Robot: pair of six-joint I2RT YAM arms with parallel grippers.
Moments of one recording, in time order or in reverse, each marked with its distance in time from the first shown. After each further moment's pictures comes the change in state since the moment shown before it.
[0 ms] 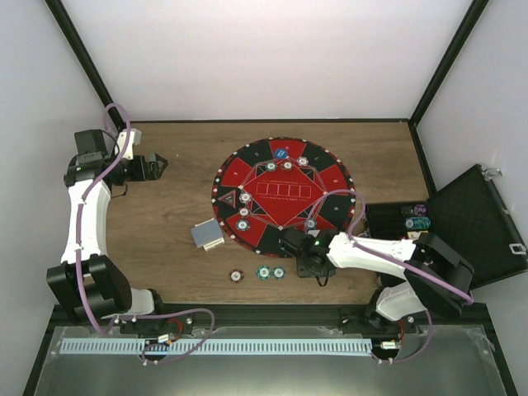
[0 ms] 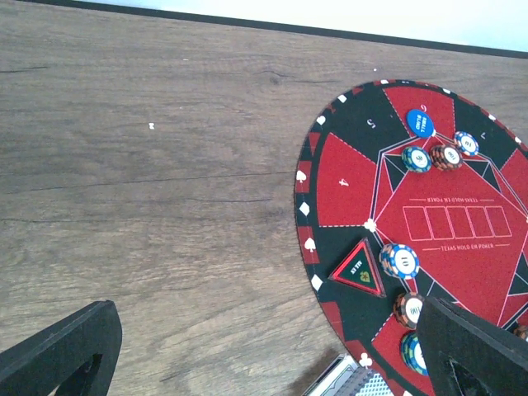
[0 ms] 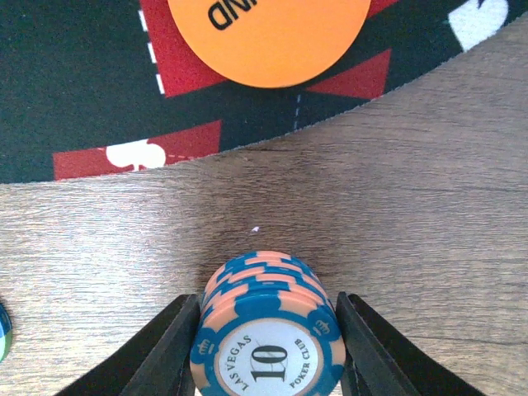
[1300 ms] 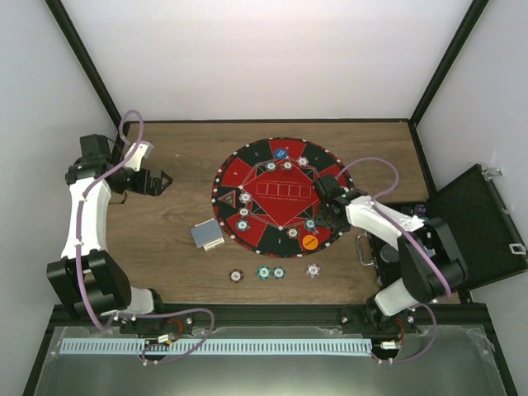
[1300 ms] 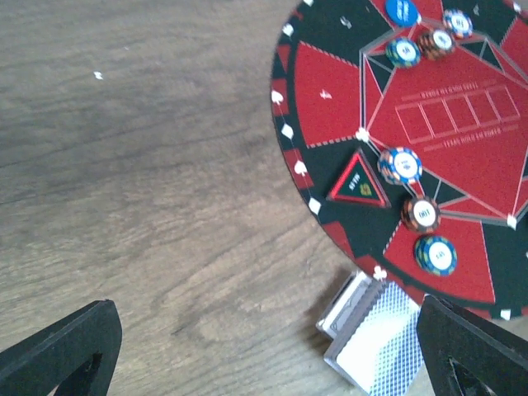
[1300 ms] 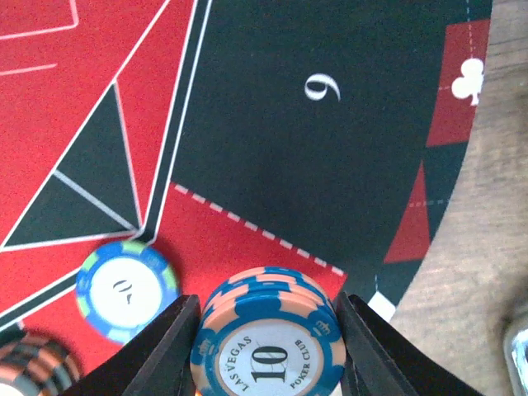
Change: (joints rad) left arm 0.000 0.018 0.001 -0.153 0.018 0.274; right arm -0.522 0.084 0.169 0.134 0.014 -0.290
